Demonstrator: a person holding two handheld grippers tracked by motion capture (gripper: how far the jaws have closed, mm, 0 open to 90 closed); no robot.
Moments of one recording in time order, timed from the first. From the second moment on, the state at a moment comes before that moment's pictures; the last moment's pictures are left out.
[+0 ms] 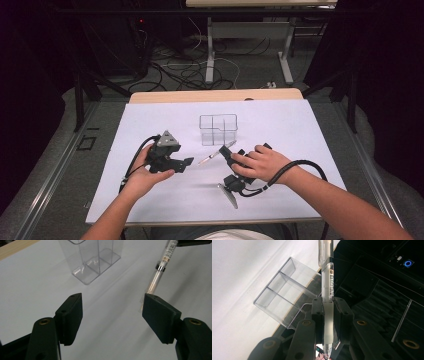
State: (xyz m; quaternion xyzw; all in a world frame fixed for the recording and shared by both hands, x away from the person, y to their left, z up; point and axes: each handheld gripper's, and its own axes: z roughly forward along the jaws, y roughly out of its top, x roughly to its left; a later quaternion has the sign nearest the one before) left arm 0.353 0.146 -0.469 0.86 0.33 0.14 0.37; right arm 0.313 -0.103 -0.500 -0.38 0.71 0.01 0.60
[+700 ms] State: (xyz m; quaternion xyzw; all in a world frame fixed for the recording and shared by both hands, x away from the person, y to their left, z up) left arm 0.357 0.107 -0.466 0.89 0.26 0.13 0.36; right arm 0.307 -0.097 -0.505 -0.39 0.72 0.00 0.58
